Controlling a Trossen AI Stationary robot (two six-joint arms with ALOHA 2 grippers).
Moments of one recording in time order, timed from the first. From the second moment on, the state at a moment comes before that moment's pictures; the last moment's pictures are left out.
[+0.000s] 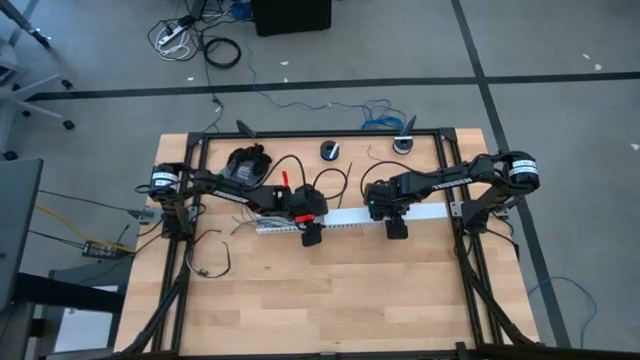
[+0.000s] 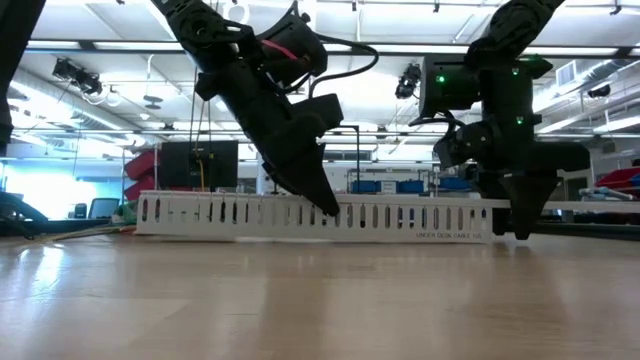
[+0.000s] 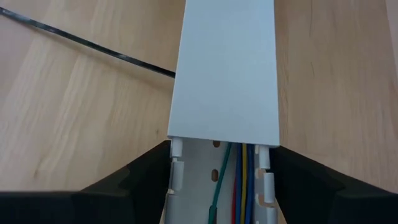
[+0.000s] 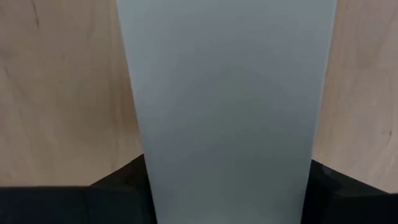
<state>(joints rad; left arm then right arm) 0.05 1.83 1.04 -0.07 -0.06 -0.09 -0.13 1.55 0.82 -0.73 0.05 -0.12</state>
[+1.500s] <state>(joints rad) 0.06 1.83 1.05 -0.18 -0.03 0.02 -0.13 1.55 0.82 -0.76 0.05 -0.11</state>
